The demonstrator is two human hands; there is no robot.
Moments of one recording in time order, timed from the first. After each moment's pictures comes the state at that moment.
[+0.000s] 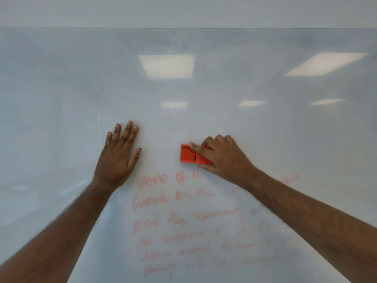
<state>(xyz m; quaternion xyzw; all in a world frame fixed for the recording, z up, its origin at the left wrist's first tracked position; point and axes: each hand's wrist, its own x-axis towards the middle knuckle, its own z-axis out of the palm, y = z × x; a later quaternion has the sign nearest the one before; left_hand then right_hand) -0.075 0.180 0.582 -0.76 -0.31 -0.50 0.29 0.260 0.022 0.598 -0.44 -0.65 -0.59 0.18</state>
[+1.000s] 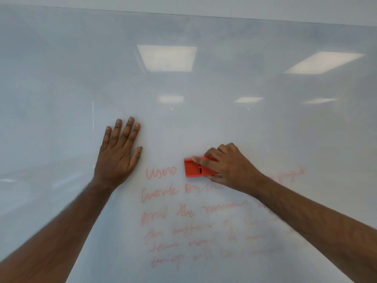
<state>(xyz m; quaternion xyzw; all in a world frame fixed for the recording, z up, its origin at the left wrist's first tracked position) -0.095 0.205 0.563 -0.72 -0.27 -0.53 0.36 0.247 0.025 0.563 -0.41 -0.69 -0.58 0.14</state>
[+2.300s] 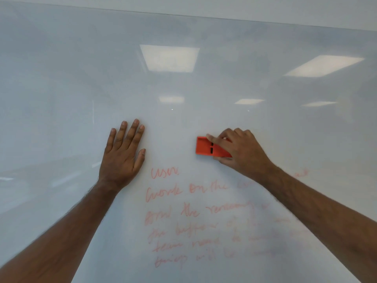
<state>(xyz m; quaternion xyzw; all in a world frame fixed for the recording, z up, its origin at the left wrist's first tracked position) -0.098 0.210 0.554 -0.71 -0.27 -0.54 0.36 0.244 0.011 0.600 -0.49 -0.63 -0.57 0.19</state>
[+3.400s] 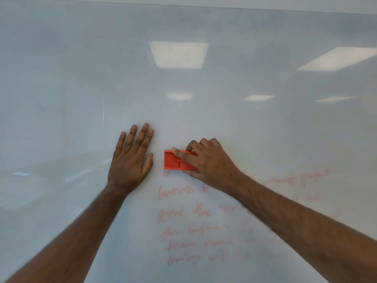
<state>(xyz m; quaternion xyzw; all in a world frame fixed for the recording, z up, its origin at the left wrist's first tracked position) -0.108 0.215 0.539 -0.71 -0.26 -0.54 0.37 0.147 0.067 0.569 -0.42 -0.68 -0.57 0.16</state>
